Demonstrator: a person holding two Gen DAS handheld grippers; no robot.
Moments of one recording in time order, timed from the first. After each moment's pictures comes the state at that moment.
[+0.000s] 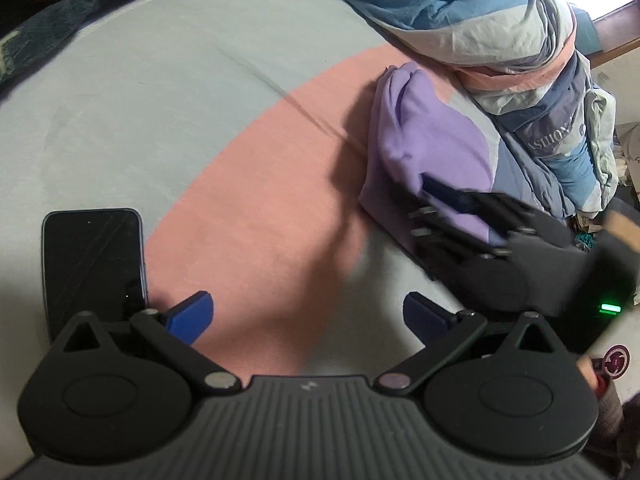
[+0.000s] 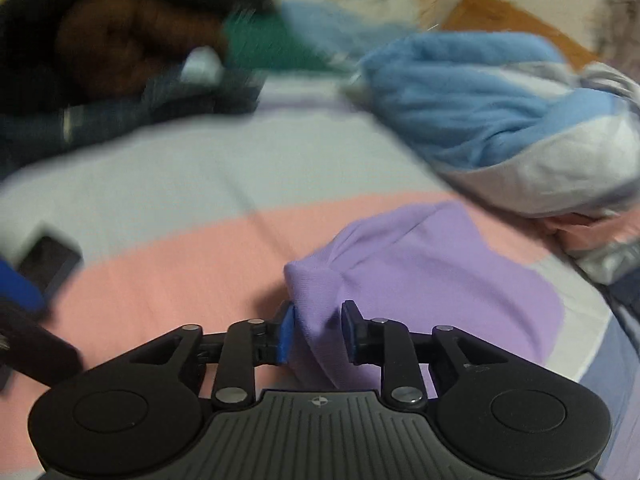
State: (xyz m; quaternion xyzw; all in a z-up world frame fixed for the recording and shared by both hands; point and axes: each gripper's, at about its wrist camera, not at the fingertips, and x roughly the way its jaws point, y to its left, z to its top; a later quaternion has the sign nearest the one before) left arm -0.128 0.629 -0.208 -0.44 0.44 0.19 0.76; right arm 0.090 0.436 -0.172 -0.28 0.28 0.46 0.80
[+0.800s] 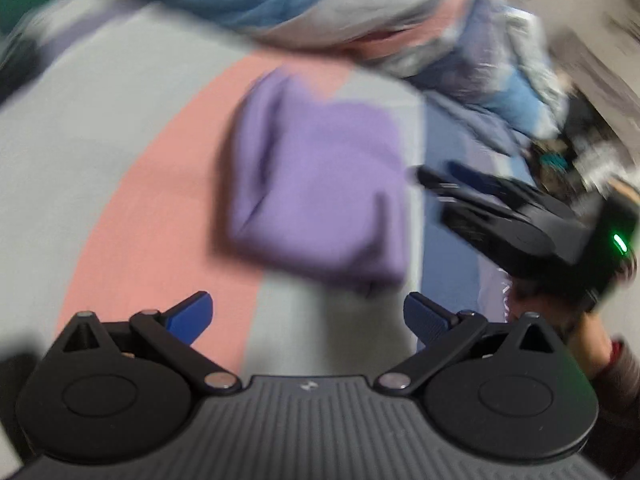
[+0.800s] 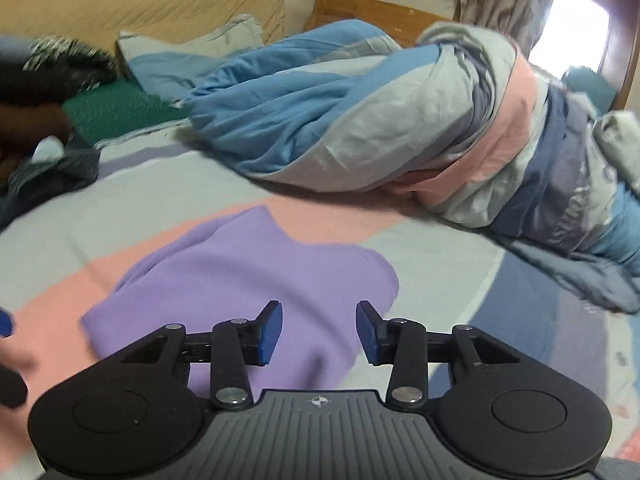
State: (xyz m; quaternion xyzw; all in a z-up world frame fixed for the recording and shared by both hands) left arm -0.023 0.592 -0.170 -0.30 0.43 0.06 0.85; right arm 0.184 0.365 -0.157 -0.20 0.28 0.33 0.88
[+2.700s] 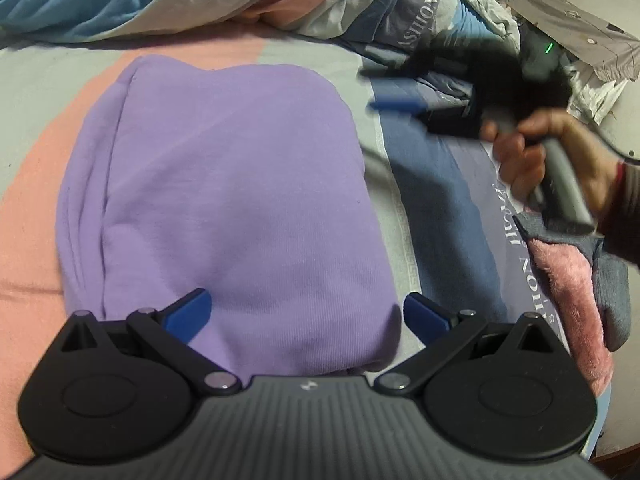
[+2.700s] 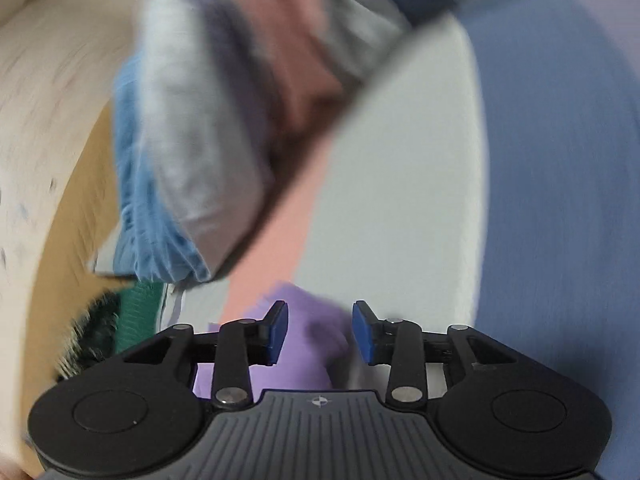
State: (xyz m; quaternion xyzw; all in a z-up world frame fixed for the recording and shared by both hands) left arm 0.079 0.543 -0.261 -0.22 0.45 -0.02 0.87; right arm 0.384 0.258 -0.241 0.31 0.52 0.29 0.74
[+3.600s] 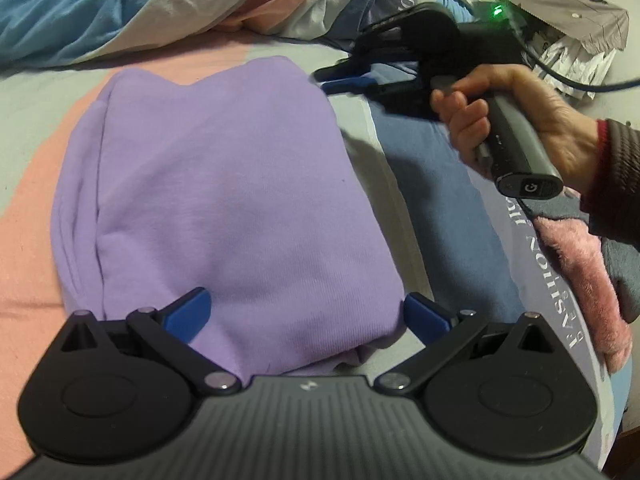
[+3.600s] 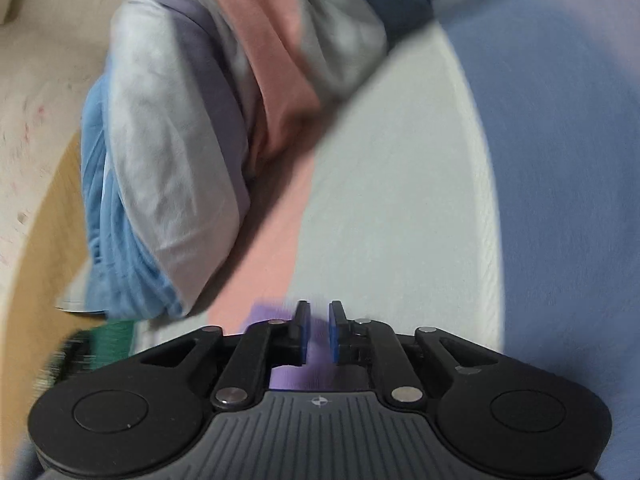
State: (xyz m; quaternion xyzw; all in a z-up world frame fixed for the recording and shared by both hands) left arm 0.091 0.538 -0.264 -0.19 0.44 -0.03 0.88; right arm 0.381 0.299 -0.214 0.26 0.47 0.21 0.82
